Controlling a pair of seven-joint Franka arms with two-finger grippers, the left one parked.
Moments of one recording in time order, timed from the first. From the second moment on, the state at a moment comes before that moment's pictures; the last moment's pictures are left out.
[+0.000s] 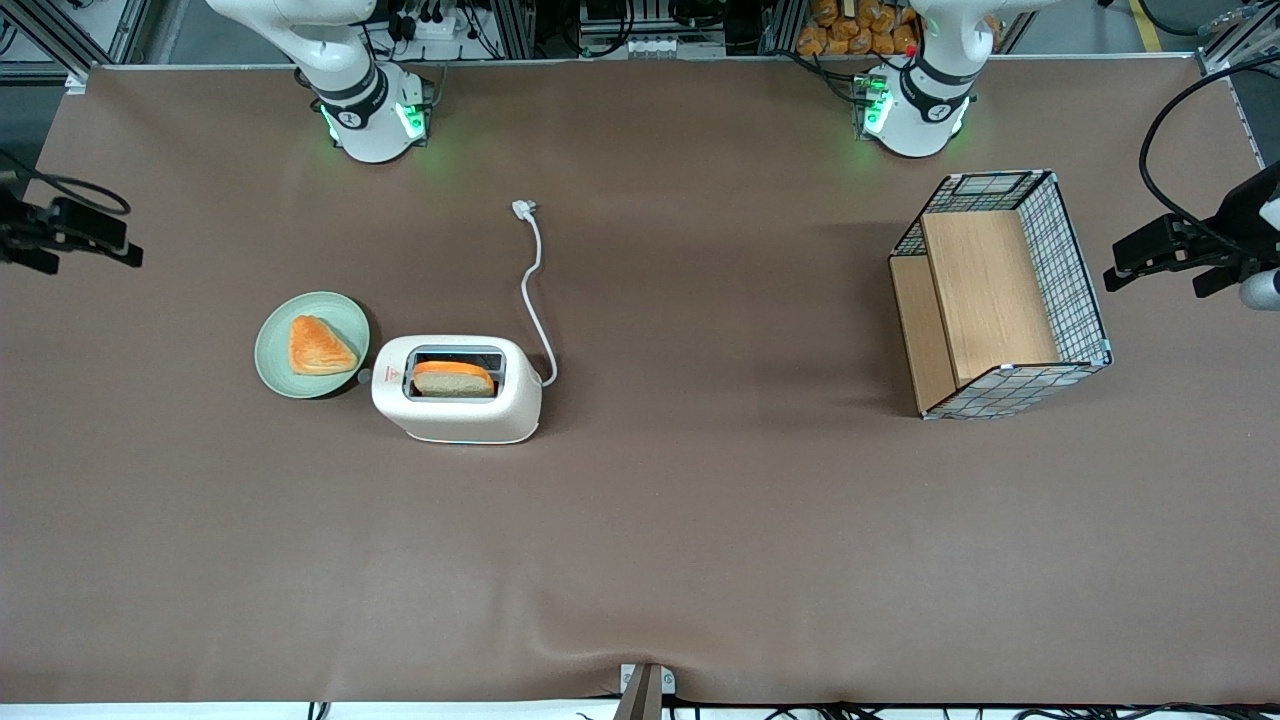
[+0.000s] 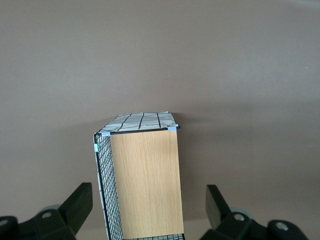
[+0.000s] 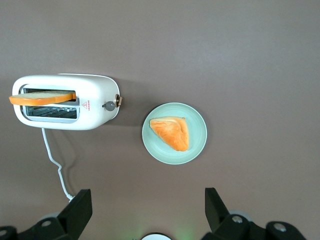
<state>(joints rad) -0.05 0.04 -0.04 -1.46 0.07 1.40 -0.10</state>
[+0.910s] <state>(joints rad) -0.02 -0.04 -0.04 -1.48 0.03 1.35 0.03</state>
